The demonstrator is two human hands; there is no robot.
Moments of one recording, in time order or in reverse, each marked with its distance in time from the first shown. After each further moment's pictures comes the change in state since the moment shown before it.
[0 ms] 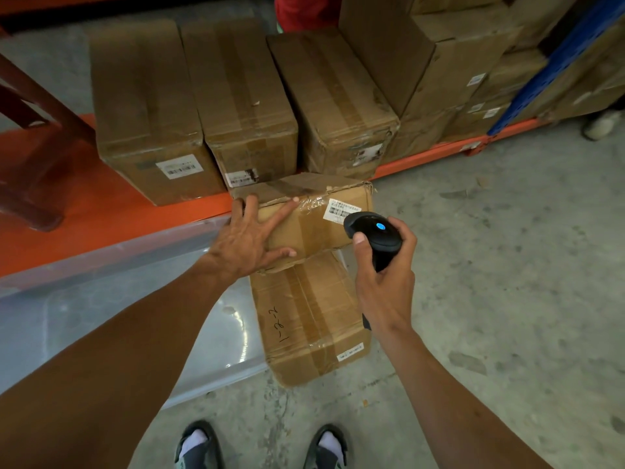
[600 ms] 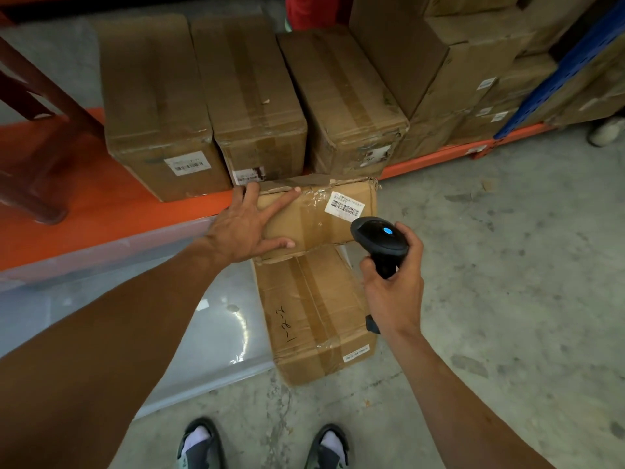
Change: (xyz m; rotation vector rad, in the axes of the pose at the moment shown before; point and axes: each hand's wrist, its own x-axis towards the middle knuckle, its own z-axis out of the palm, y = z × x) left_hand 0.008 -0.029 -0.020 -0.038 -0.061 0.020; right_hand 0.000 0.015 0.003 -0.058 -0.033 -0.003
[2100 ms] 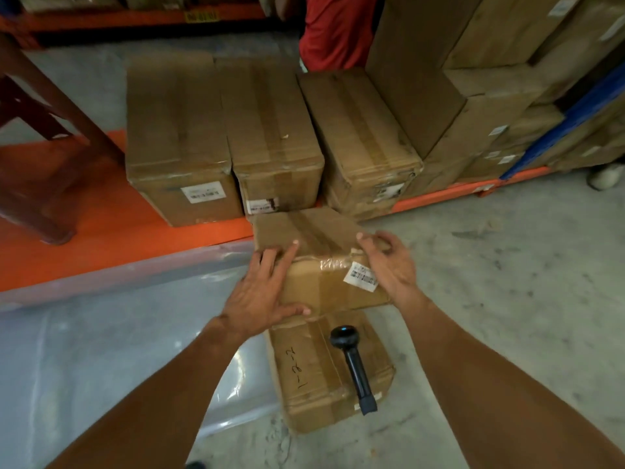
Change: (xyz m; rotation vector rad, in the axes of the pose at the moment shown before) left_hand -0.036 0.004 0.040 -0.352 0.113 -0.037; right_hand 0.123 0.003 0.059 -0.259 -0.206 0.246
